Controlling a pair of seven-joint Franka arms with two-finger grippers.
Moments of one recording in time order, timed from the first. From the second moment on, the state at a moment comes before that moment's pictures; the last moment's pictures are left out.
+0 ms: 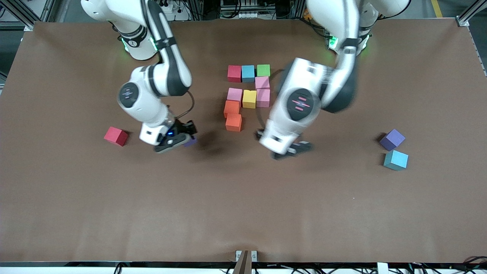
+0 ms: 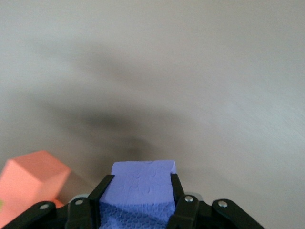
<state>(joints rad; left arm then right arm) -1.03 0.73 0.78 -1.22 -0.57 1.60 -0.60 1.20 0.45 -0.75 -1.98 0.70 2.36 -0.41</state>
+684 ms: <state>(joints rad) -0.21 0.56 -0.04 -1.27 0.04 1.59 -0.53 1.22 0.72 -0.47 -1.51 0.61 2.30 -0.54</state>
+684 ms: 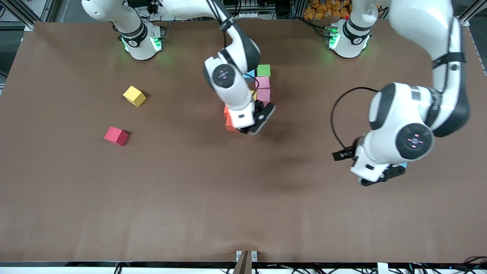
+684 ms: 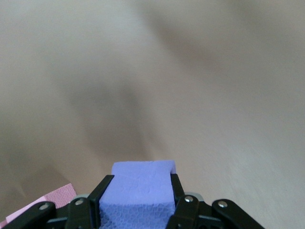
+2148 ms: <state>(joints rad) 0.40 0.43 -0.35 -1.88 0.34 2.25 0.14 1.20 0.83 -0.45 -1.49 0.56 2.15 -0.92</state>
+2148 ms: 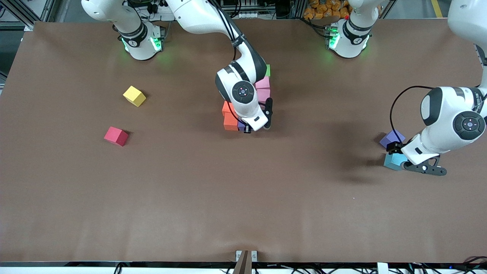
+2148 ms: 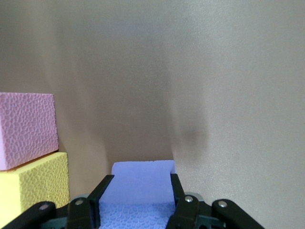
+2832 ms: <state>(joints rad) 0.42 0.52 -0.35 -1.87 0.43 2.32 0.21 1.20 0.83 -0.45 -1.49 0.52 2.16 -0.91</state>
